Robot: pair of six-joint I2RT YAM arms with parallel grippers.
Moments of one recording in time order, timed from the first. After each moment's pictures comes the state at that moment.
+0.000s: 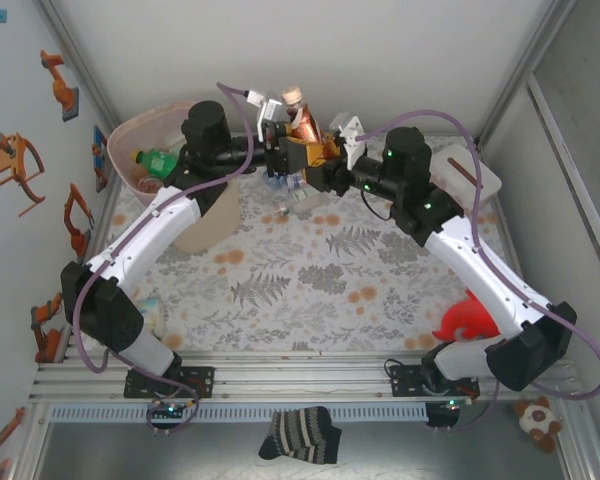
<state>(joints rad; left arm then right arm) -0.57 1.58 1.52 0.11 0.95 -0.45 0.58 1.34 1.37 -0.13 -0.48 -0.05</state>
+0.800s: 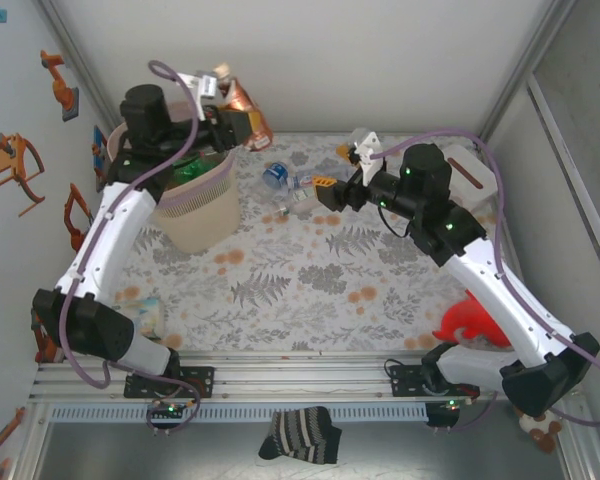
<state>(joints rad) -0.26 1.48 1.61 -0.29 0.74 -0.35 0.58 1.19 1.28 -0.24 -0.39 -0.12</state>
